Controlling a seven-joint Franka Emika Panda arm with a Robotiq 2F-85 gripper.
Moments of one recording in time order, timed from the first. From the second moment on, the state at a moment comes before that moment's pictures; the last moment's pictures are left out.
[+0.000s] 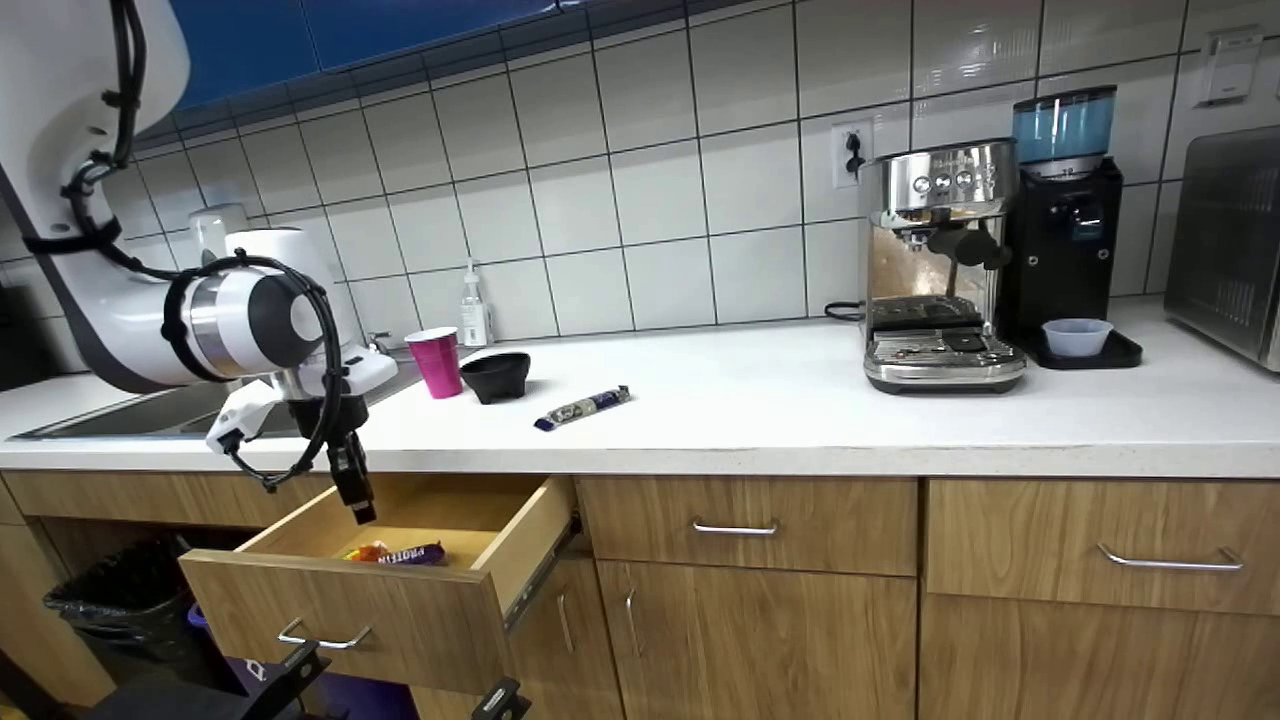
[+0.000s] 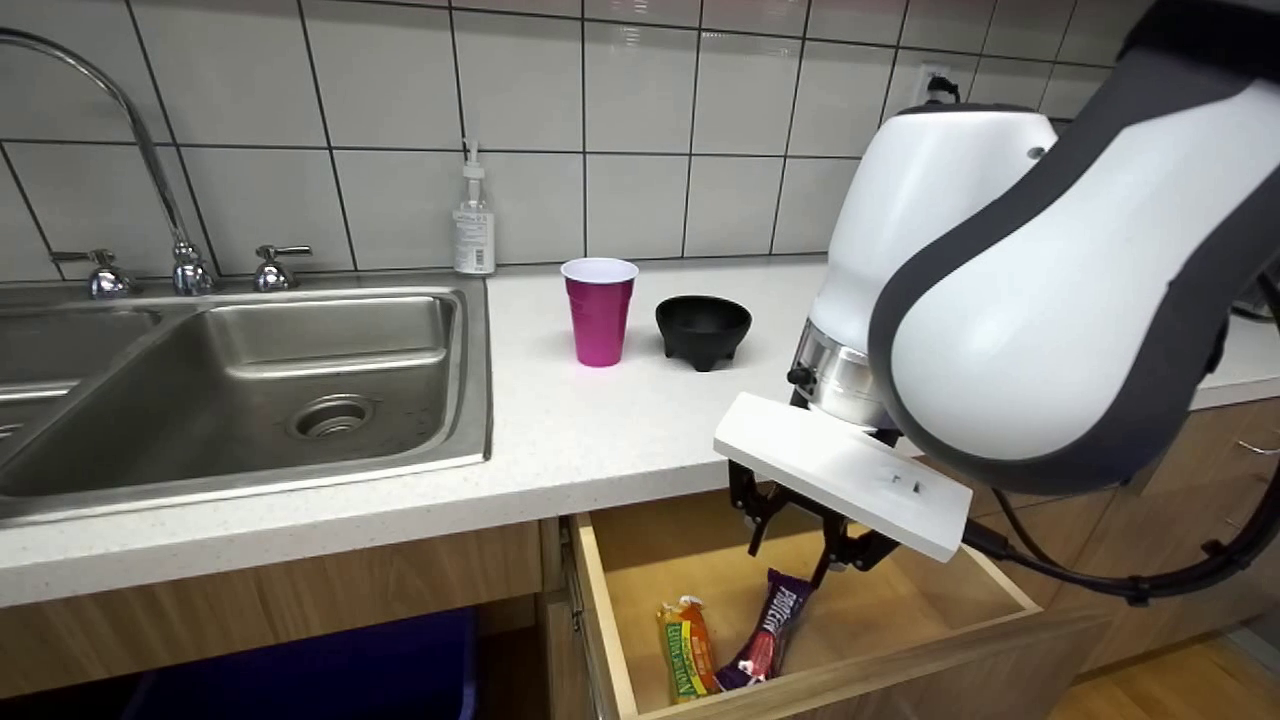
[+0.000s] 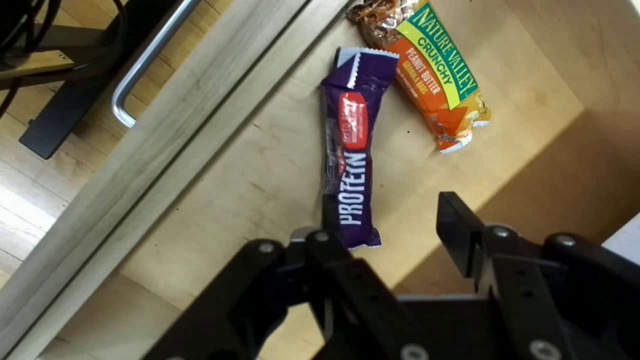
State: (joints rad) arm 0.43 0.34 0.05 -2.50 0.03 2.95 1.15
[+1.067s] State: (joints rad) arm 0.45 0.16 0.01 -2.55 -0.05 2.88 1.12
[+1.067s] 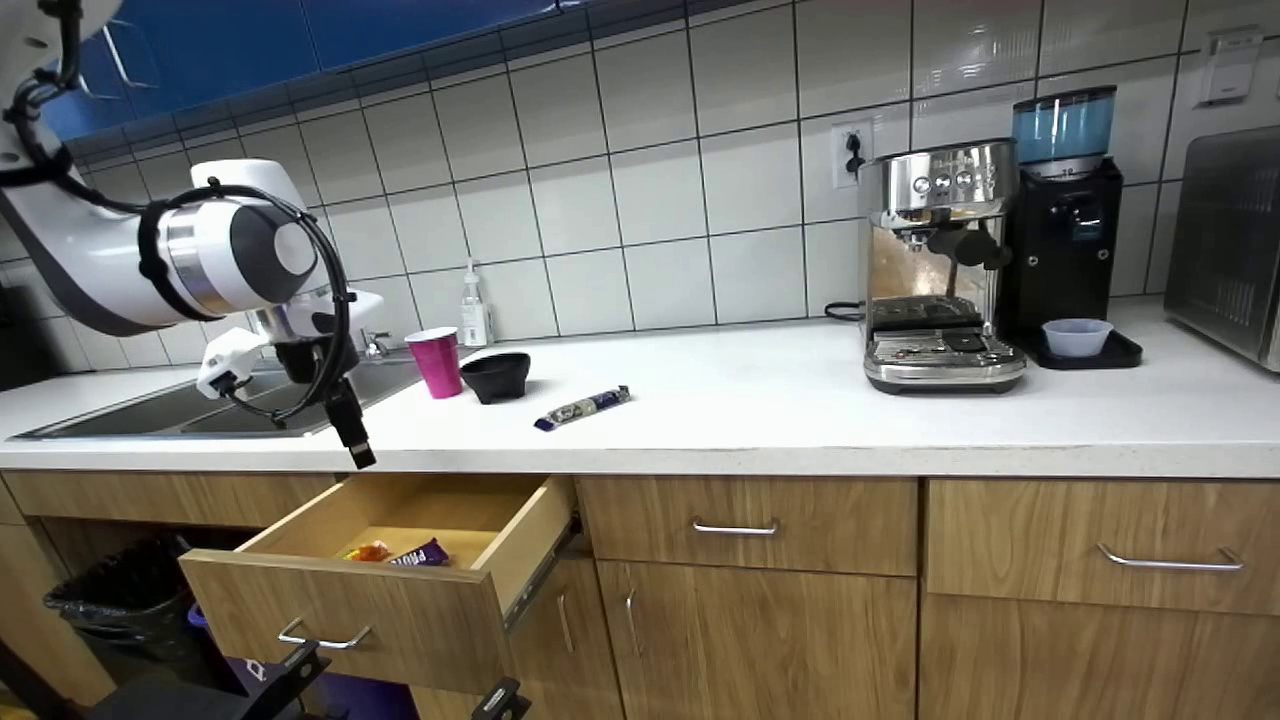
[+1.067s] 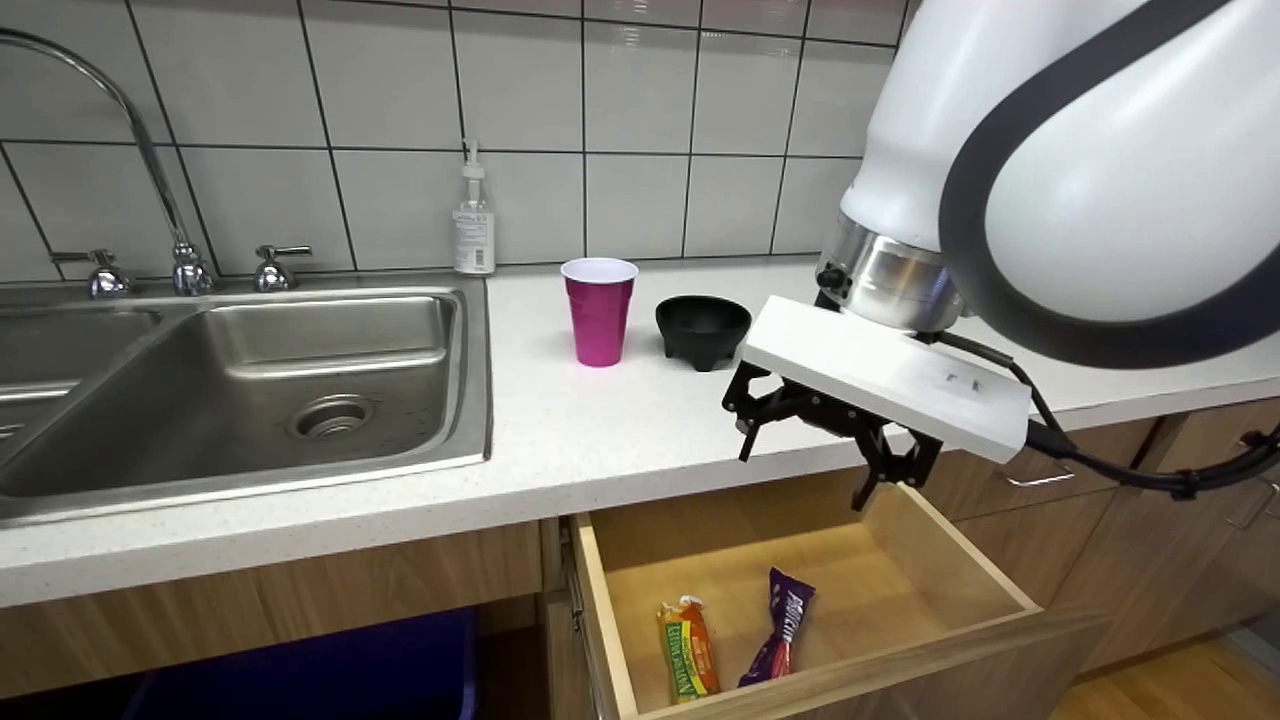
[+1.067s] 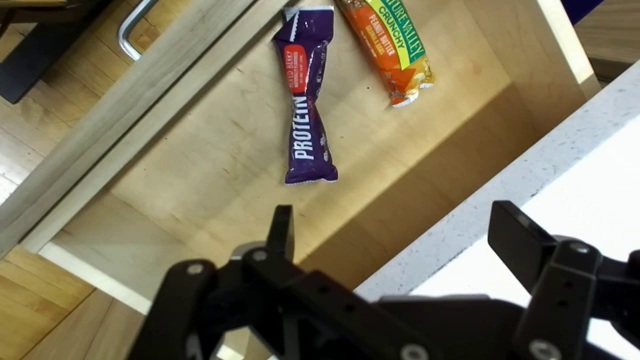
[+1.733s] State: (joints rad) arm 0.30 0.04 0.04 -2.57 -0.05 2.78 0.99
